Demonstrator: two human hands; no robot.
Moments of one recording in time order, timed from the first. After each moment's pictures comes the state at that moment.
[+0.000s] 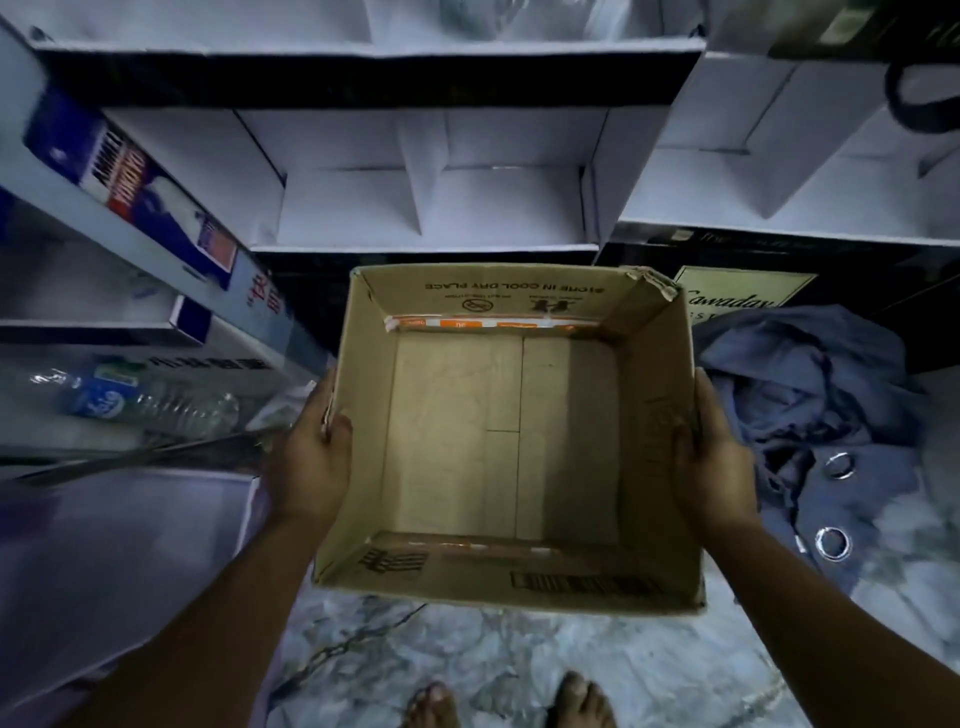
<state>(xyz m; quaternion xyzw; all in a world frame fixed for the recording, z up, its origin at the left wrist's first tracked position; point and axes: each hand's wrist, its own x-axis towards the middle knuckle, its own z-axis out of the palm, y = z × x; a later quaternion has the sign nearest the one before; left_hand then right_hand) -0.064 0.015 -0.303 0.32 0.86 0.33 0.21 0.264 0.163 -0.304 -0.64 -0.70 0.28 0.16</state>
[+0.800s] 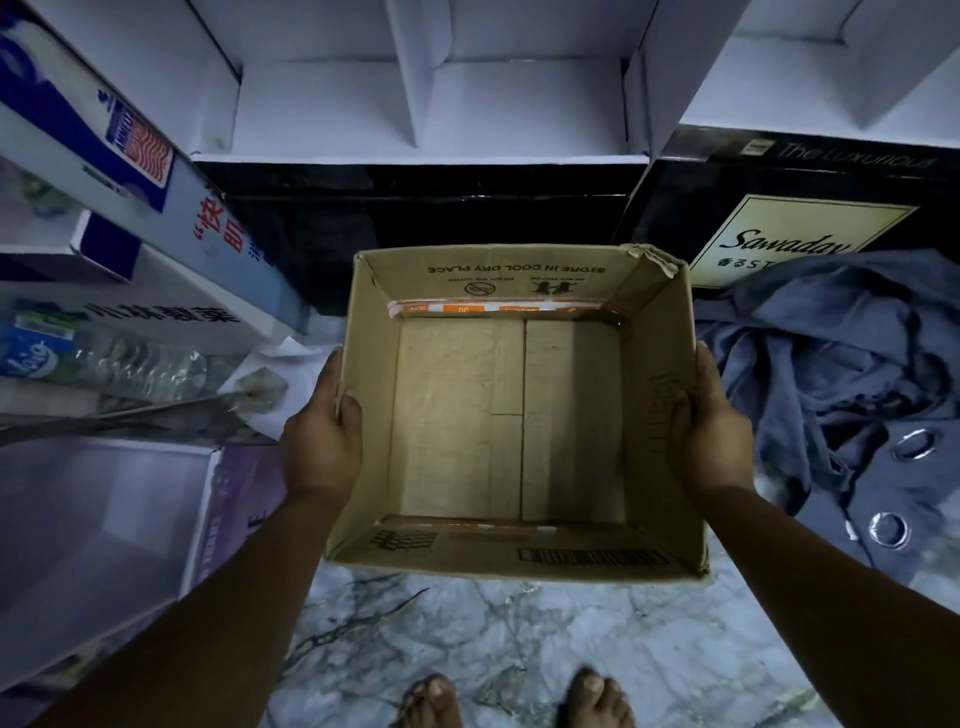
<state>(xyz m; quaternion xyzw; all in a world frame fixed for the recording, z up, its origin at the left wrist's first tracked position) -0.062 0.013 -0.399 0.32 0.90 0.25 0.18 0.255 0.170 -0.406 -0.66 -0.70 0.27 0.11</state>
